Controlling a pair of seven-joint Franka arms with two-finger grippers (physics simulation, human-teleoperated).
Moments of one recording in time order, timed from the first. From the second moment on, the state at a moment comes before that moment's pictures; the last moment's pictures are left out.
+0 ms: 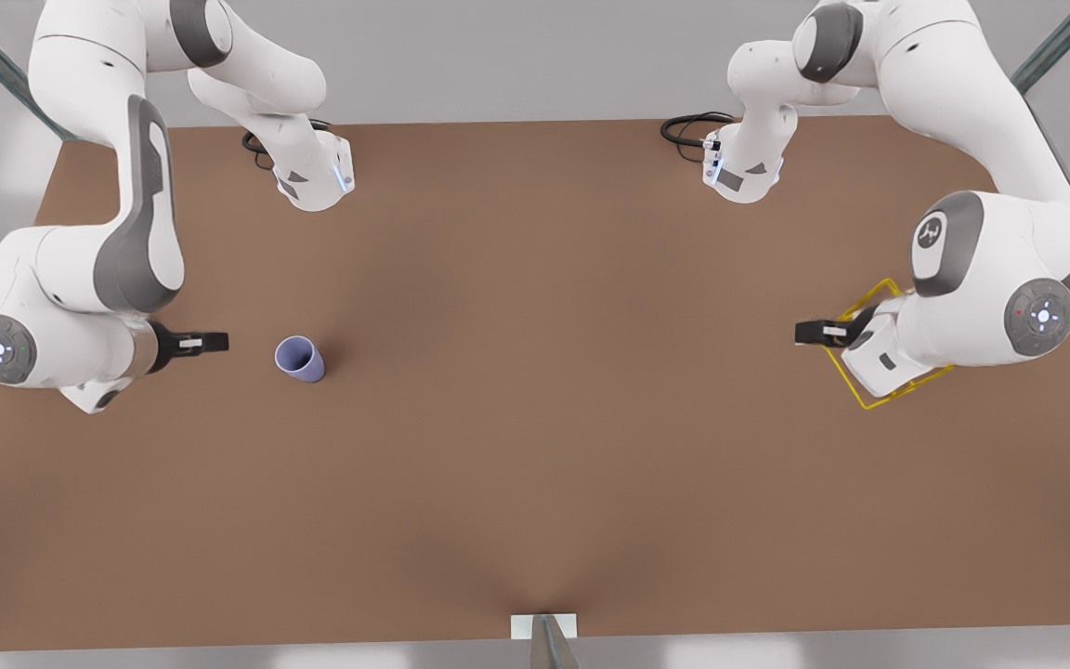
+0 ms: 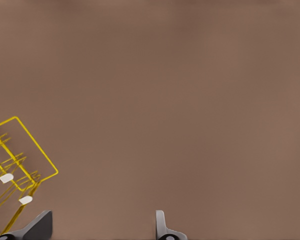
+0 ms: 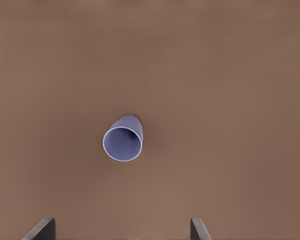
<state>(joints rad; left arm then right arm) -0.13 0.44 0.03 -1.10 -0.15 1.27 -0.03 -0.10 0.33 0.11 -1.41 0.00 1.39 -0.06</state>
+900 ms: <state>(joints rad) -0.16 0.51 -0.09 -1.15 0.01 1.48 -0.16 -0.05 0.20 0.27 -1.89 -0.03 1.89 -0.05</state>
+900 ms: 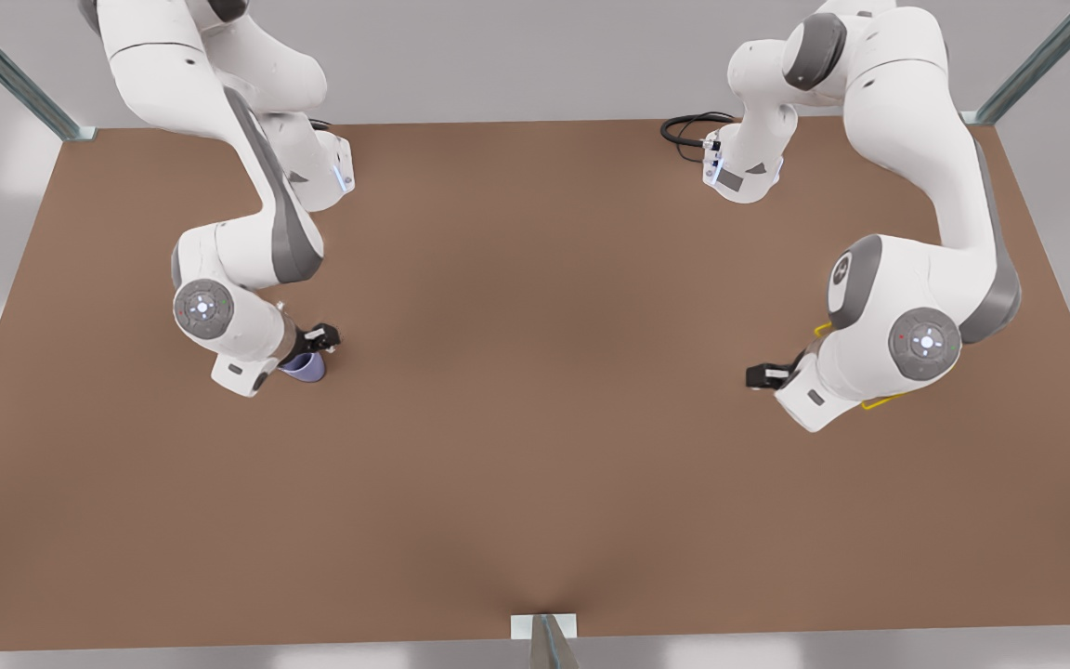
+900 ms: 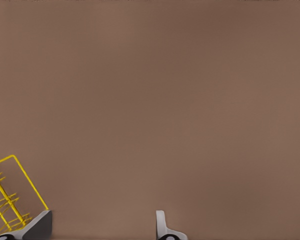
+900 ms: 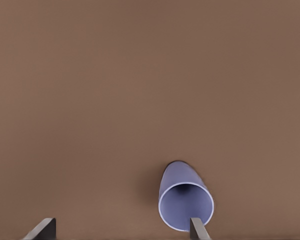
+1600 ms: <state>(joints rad) -0.25 0.55 -0.10 -1.19 0.09 1.52 -0.20 -0.09 0.01 0.38 -2.30 -0.04 2.22 0.07</state>
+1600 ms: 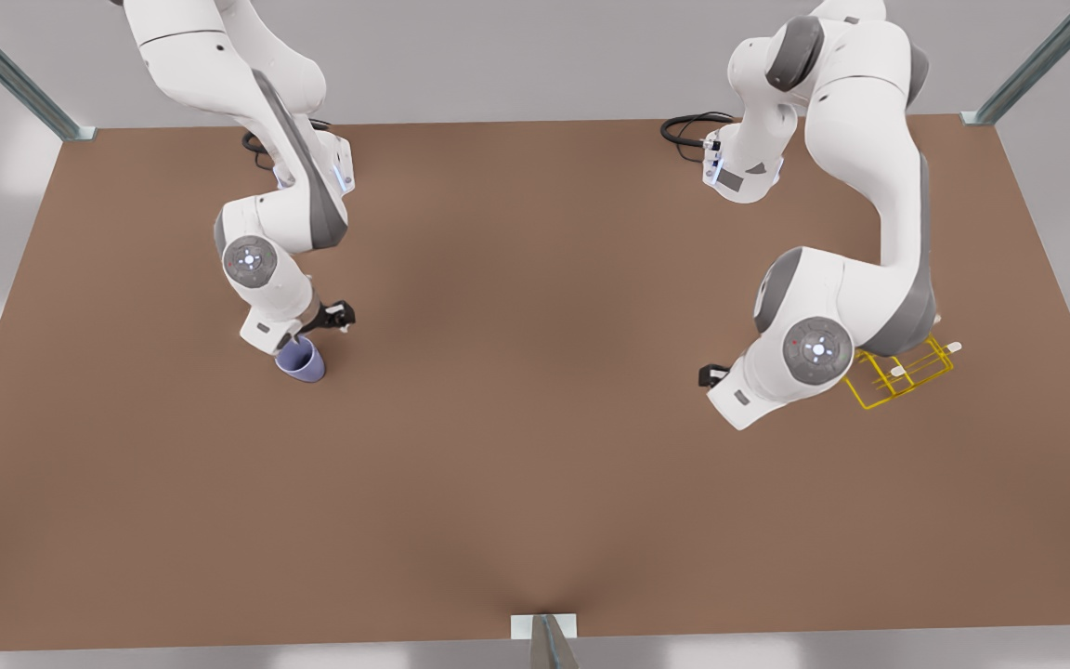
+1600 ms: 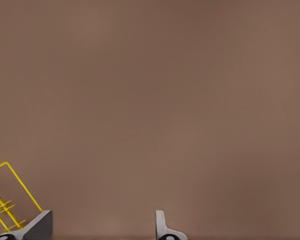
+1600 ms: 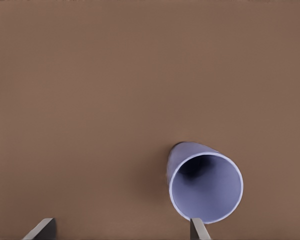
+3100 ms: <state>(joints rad) -0.26 0.56 -0.10 -1.23 0.09 1.57 -0.22 -0.25 0.15 0.39 -2.24 -0.03 2.31 0.06</state>
